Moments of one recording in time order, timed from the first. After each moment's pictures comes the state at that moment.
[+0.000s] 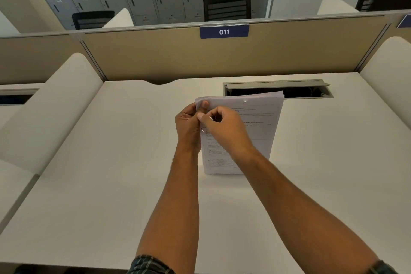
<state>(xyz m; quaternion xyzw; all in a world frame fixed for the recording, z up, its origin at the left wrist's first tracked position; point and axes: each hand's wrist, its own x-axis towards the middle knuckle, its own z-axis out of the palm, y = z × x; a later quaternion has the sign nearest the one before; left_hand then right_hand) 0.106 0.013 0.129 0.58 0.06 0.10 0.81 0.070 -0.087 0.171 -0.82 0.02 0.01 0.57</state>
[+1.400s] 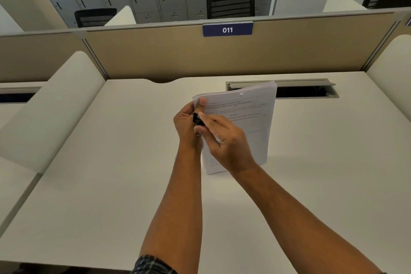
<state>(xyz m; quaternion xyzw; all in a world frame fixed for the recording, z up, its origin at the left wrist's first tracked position) 0.110 0.015 0.130 0.56 0.11 0.12 0.81 0.063 -0.087 0.125 -0.83 -0.24 -0.33 0.38</state>
